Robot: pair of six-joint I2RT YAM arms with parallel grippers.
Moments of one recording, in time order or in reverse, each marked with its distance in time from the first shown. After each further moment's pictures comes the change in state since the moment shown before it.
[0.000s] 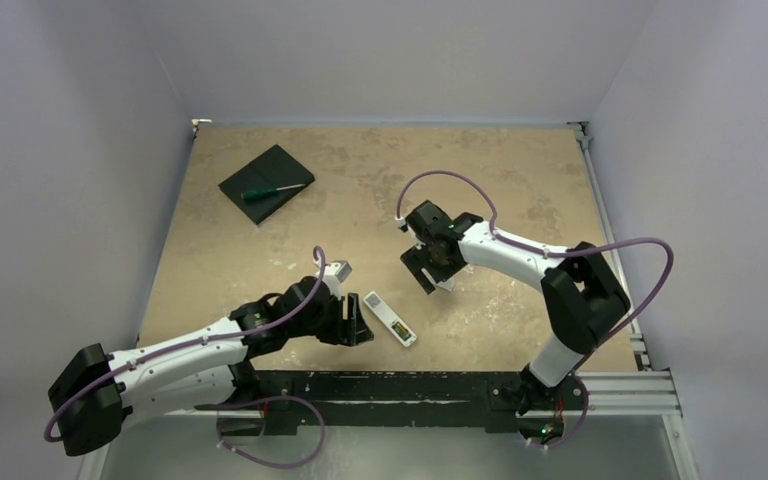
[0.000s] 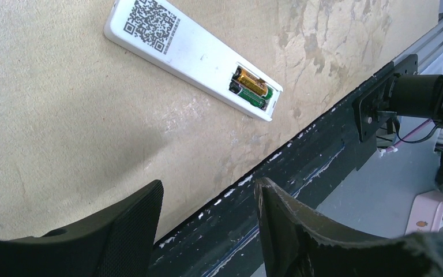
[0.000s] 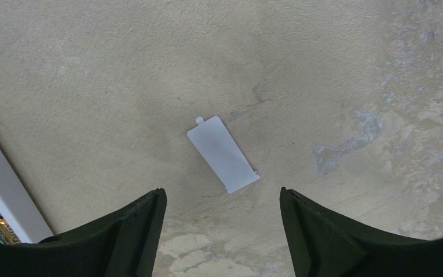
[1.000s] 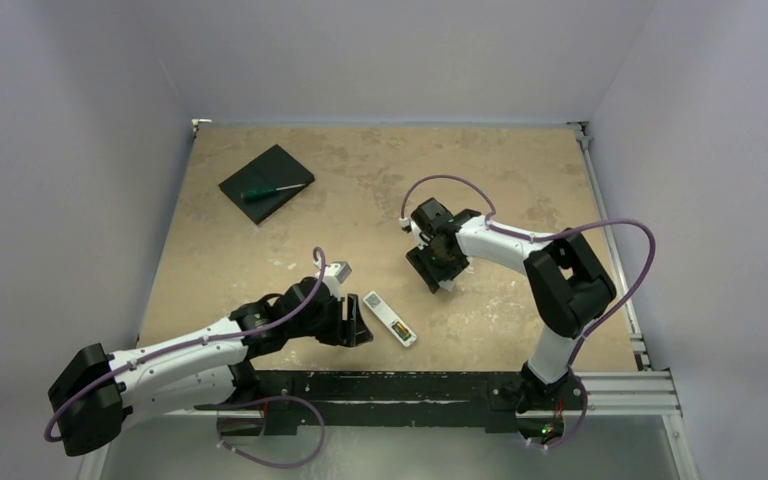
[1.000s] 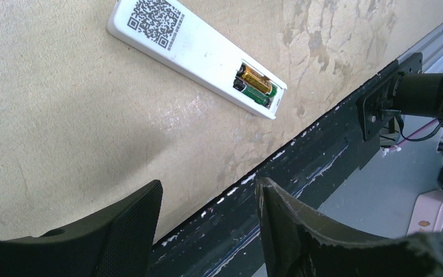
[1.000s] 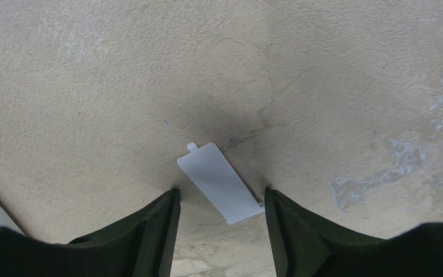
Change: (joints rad) left arm 0.000 0.000 -0.005 -0.006 0.000 0.000; right arm -0.084 0.113 0.000 0.043 -0.118 -0.035
